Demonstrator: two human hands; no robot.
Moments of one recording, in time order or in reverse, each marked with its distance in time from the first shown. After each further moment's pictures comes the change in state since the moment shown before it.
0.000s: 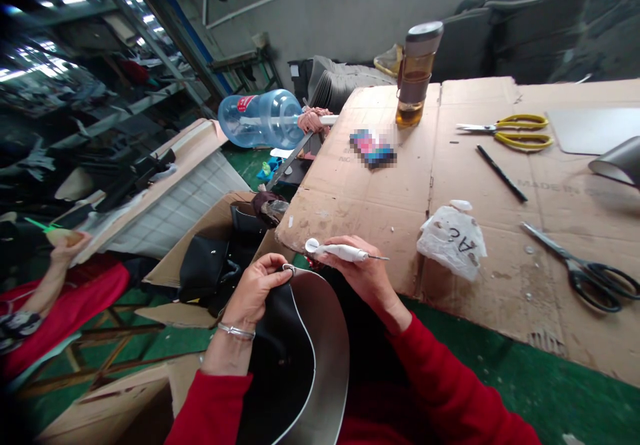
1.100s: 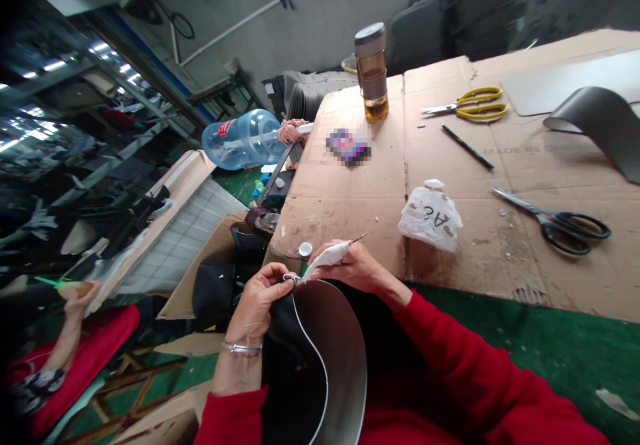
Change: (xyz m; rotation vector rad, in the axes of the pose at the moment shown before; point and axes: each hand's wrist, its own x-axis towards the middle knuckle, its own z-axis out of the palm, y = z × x) left_hand -0.015 0.016 0.012 0.115 -0.105 0.036; right_hand 0.006 -0.007 -0.011 0.302 -0.287 -0.047
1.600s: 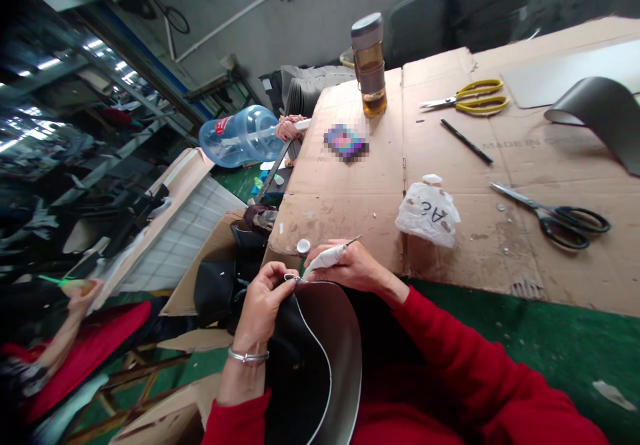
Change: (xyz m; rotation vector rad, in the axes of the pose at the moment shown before) left_hand -0.012 -0.014 0.009 0.210 0.051 0.167; right_hand -0.003 0.000 -0.002 -0.143 -0.071 -0.070
